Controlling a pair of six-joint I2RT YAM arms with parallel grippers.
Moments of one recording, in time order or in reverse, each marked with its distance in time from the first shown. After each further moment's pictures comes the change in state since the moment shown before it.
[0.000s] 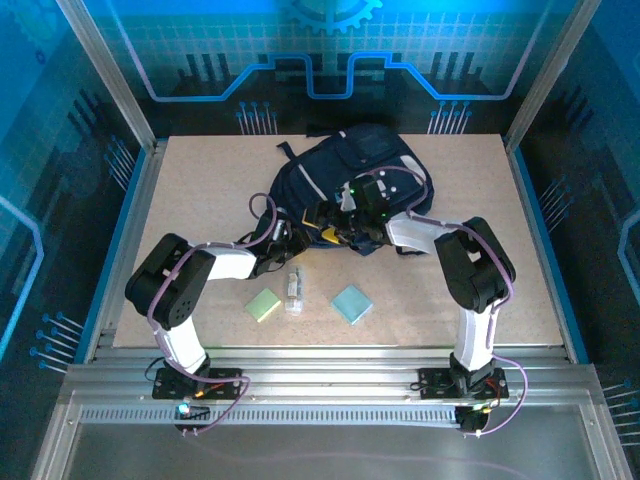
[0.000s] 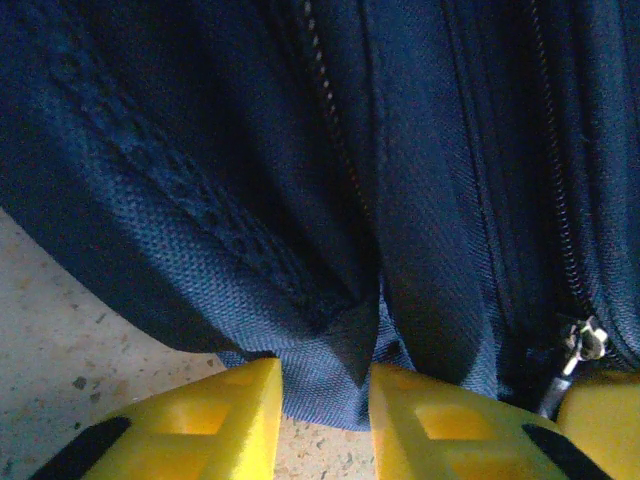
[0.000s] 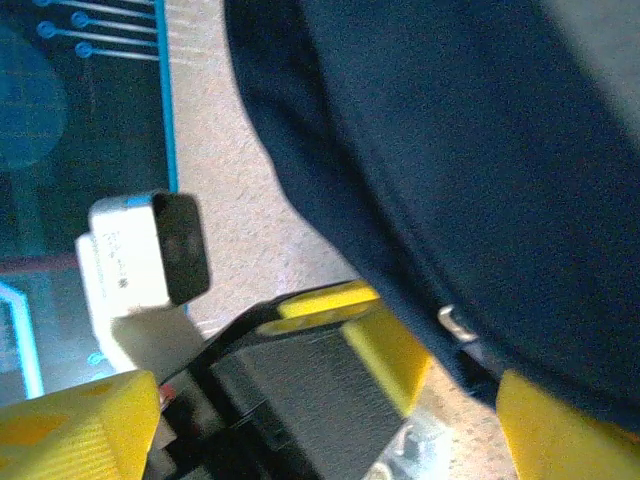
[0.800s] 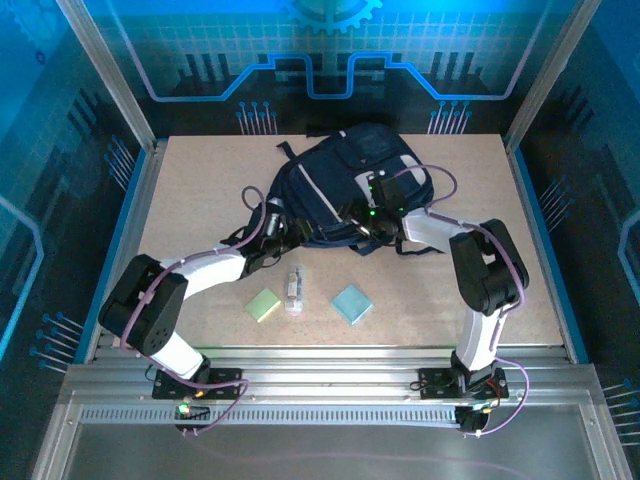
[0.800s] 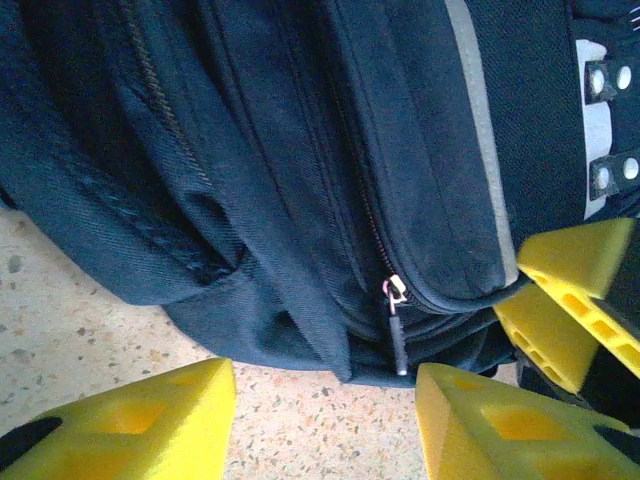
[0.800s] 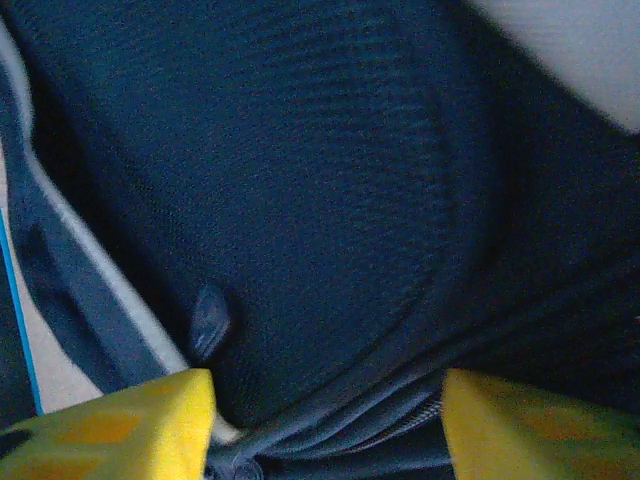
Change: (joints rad) left arm -0.019 -0.192 0.032 -0.179 -0.039 0.037; right arm -0.105 -0.044 -0.026 -0.164 0.346 -0.001
